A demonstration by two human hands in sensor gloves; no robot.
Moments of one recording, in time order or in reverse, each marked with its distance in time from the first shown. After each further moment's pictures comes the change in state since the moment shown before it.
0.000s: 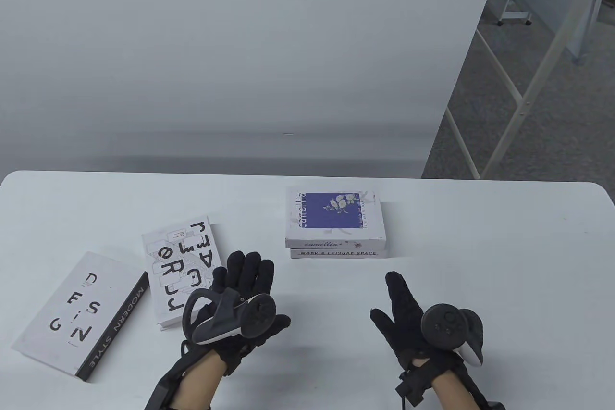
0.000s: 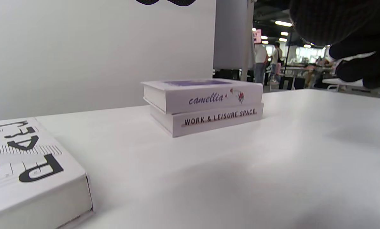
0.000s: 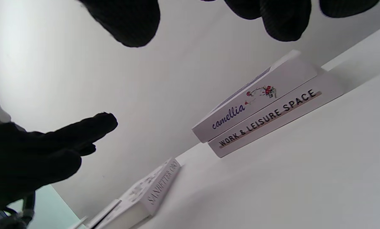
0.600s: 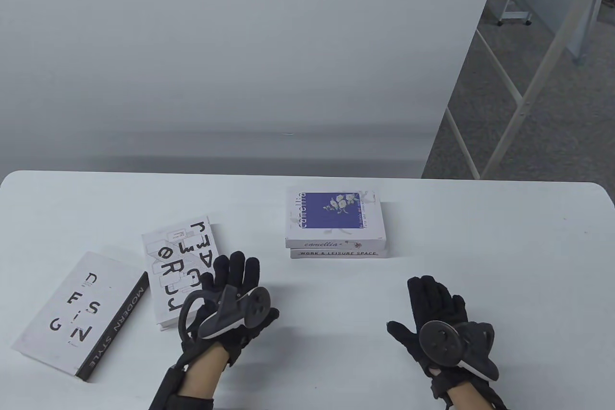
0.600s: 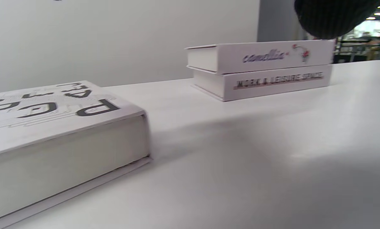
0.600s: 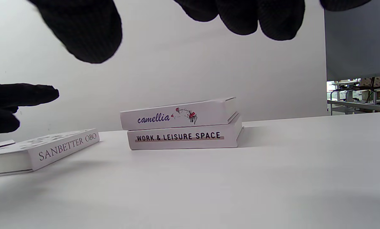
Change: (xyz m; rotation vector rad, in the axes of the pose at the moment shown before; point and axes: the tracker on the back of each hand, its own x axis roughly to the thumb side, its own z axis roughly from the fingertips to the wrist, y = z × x) left_hand -0.039 -0.046 -0.024 -0.071 0.213 -0.030; right_hand -0.007 -0.014 0.019 -0.029 0.064 0.516
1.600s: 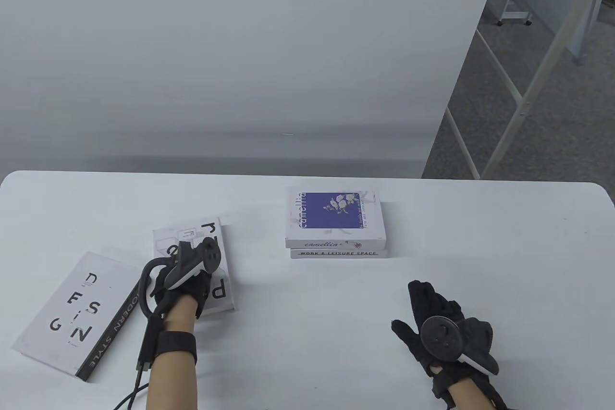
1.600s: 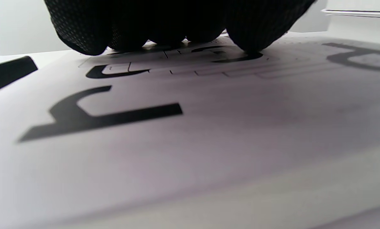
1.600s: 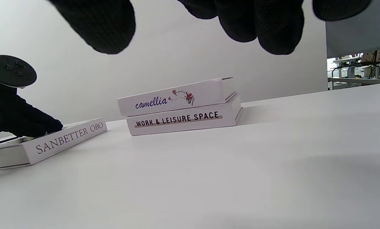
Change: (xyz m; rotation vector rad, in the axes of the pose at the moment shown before) left_hand -0.097 -0.029 -0.060 -0.207 0.281 0.036; right_hand -0.011 0.013 -0.004 0.073 0.017 -0.071
